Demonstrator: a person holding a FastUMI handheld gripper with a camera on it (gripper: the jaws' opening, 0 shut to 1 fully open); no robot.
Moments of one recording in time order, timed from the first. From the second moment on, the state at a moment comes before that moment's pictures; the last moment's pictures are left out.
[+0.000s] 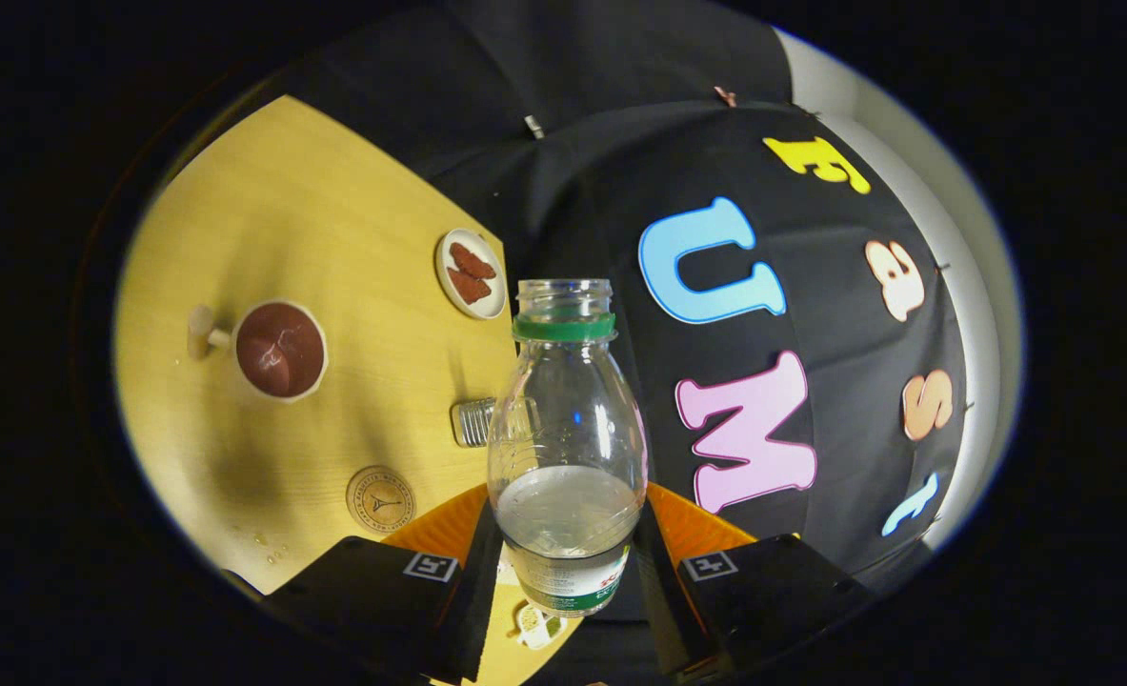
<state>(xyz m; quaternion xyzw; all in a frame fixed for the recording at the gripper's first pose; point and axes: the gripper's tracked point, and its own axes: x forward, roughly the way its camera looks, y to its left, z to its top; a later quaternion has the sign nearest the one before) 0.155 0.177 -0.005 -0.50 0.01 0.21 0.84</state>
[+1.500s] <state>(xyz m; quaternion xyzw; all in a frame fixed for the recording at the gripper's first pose) 0.216 0.160 -0.096 0.04 0.13 0.23 0.96</state>
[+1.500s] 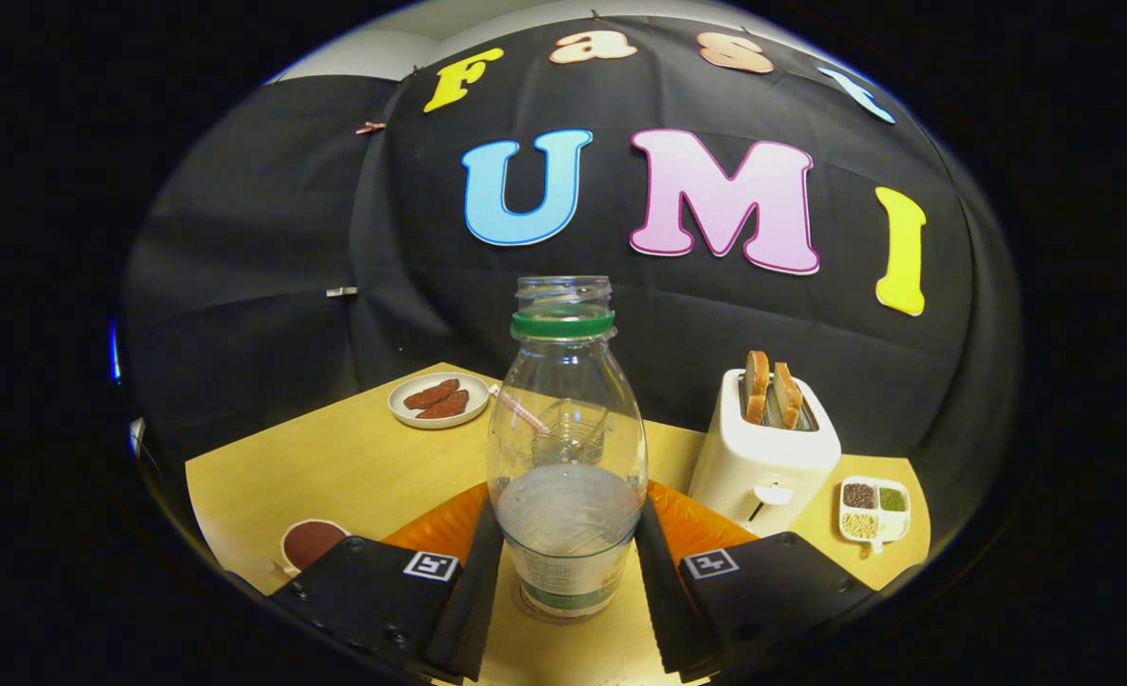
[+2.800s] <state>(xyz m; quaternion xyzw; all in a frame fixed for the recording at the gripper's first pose) 0.223 0.175 -0.161 0.05 0.13 0.23 0.96</state>
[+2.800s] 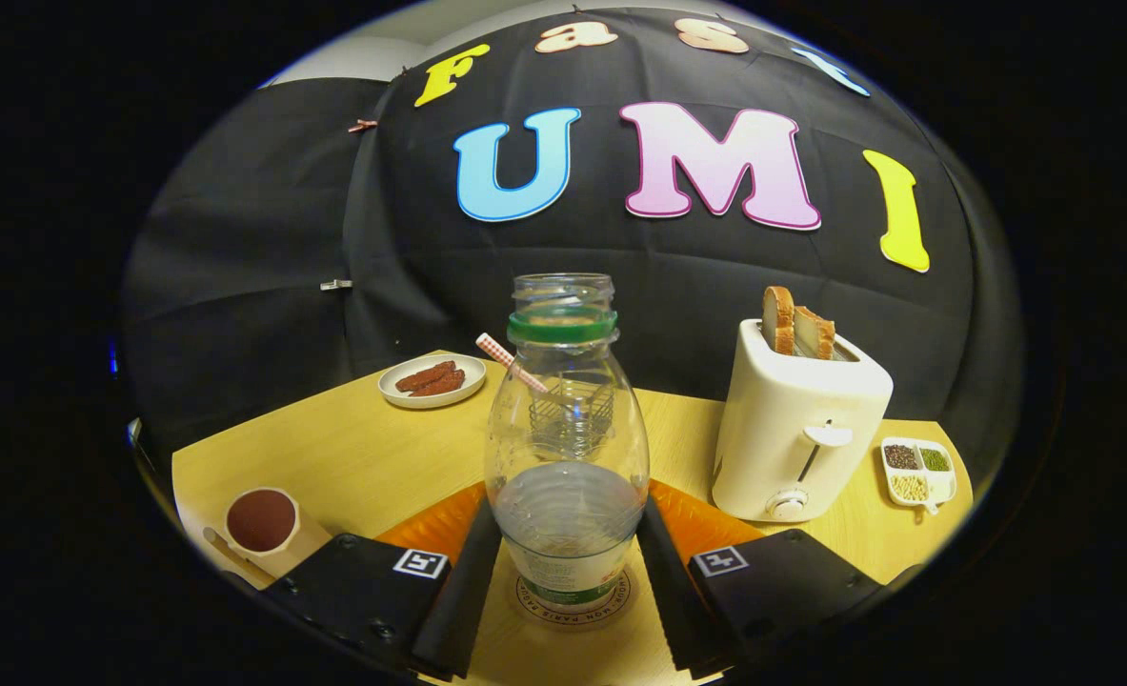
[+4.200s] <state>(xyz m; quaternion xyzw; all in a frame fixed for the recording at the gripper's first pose) 0.112 -0.003 0.073 0.03 0.03 0.07 1.00</state>
